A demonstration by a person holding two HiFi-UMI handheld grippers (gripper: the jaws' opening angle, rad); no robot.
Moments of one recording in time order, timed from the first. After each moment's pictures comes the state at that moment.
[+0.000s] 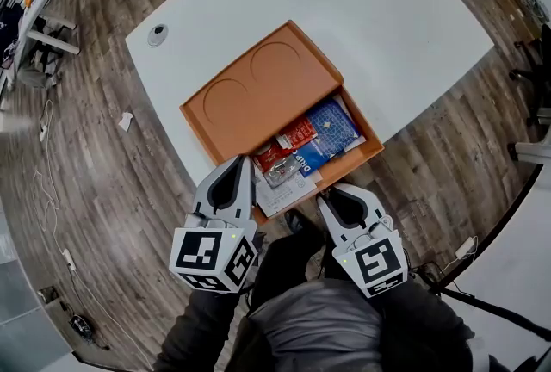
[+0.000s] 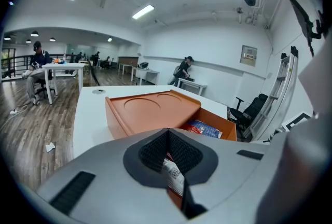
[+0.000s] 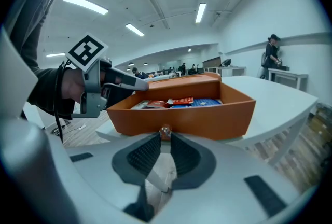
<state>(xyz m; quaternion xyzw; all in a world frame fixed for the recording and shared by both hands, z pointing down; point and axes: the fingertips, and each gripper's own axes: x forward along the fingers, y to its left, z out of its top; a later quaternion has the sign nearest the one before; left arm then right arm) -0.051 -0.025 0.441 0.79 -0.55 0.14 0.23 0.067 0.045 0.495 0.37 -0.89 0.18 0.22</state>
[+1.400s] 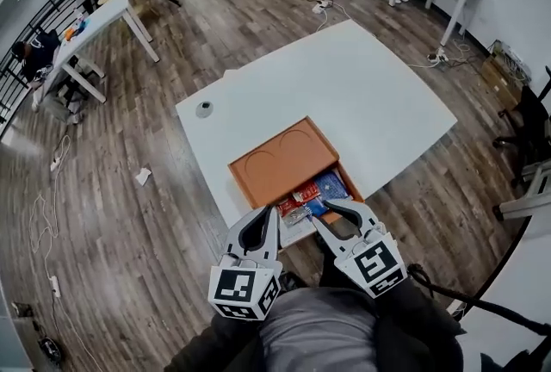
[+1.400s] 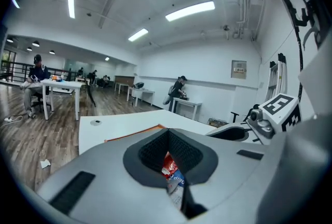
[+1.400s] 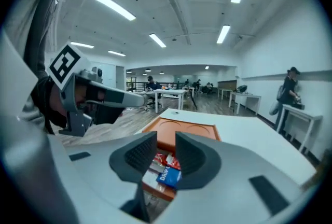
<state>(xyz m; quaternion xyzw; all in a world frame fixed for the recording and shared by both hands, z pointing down) -0.022 0.019 0.334 0.81 -0.56 0.06 0.15 0.061 0.026 0.373 0.32 -0.93 0.04 0.20</state>
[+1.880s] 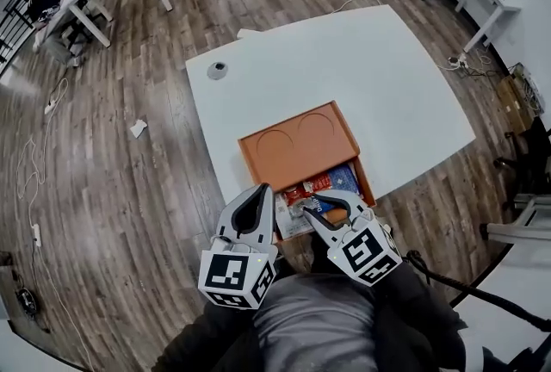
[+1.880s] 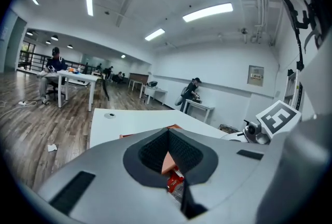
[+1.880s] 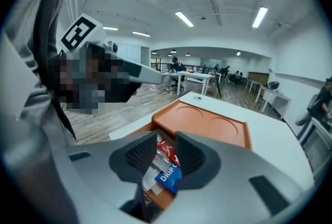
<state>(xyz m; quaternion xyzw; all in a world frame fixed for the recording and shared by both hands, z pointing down) -0.062 -0.005 0.346 0.77 -0.61 0.04 0.19 0.016 0.015 0.418 0.18 -0.93 0.02 0.32</state>
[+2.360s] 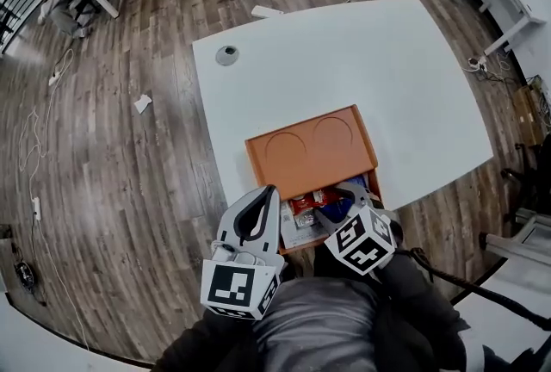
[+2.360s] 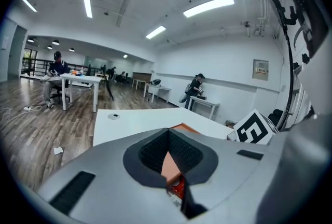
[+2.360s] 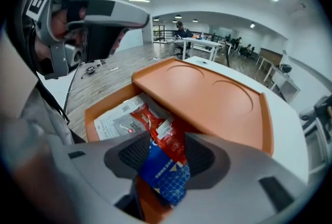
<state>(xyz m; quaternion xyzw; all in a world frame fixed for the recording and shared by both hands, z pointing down) -0.072 -0.028 0.350 0.75 -0.63 0.06 0.19 0.026 -0.019 0.494 0.13 -0.87 0.06 0.48</state>
